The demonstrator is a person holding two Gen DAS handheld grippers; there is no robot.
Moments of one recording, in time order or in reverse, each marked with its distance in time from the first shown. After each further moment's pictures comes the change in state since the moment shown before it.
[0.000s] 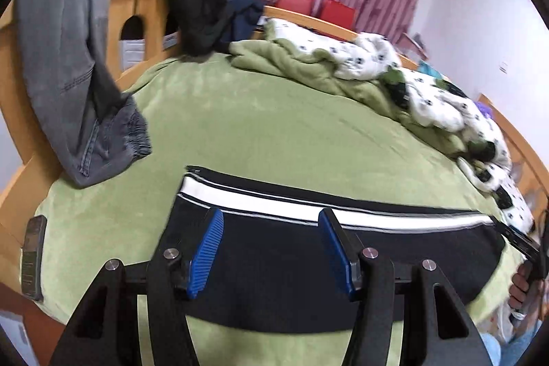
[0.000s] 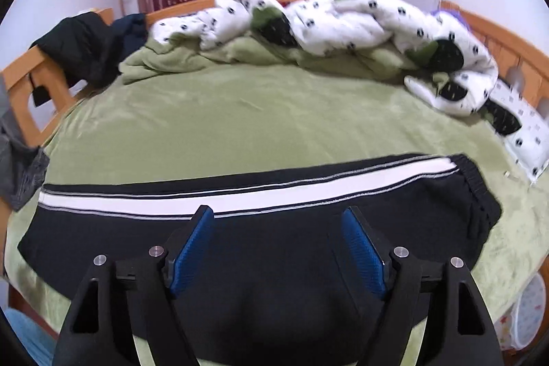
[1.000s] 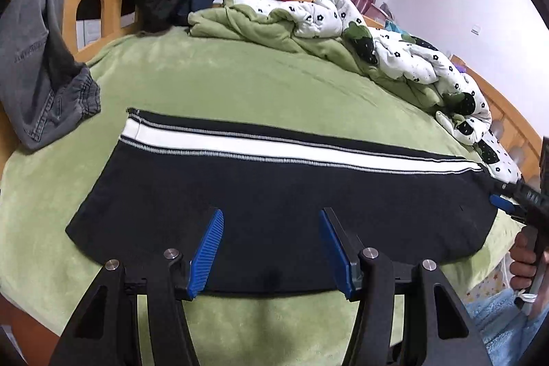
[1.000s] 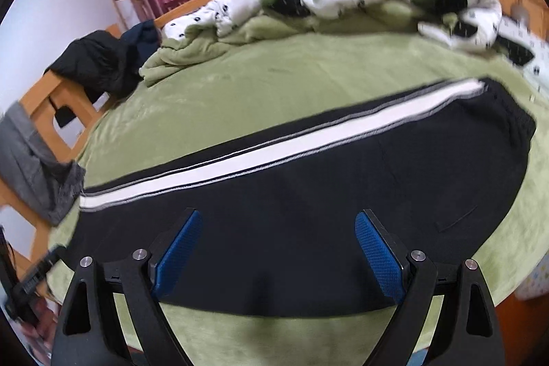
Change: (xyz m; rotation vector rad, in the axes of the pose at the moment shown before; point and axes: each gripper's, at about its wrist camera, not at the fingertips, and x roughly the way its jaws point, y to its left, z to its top) left arm 0.050 -0.035 -0.084 0.085 0.049 -0.090; right arm 0.015 0.021 -0.053 0.273 0.107 0.202
